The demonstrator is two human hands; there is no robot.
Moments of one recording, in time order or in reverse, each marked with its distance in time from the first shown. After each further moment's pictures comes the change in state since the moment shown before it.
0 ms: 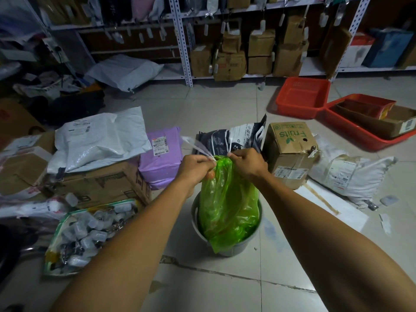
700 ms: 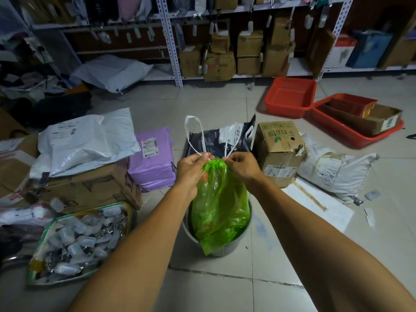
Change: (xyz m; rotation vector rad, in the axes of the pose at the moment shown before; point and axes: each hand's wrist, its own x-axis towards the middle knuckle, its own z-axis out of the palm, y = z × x) left_hand 0.003 -0.005 0.033 -0.444 0.030 -0.088; right_hand -0.010 0.015 -0.003 0.378 -0.004 0.085
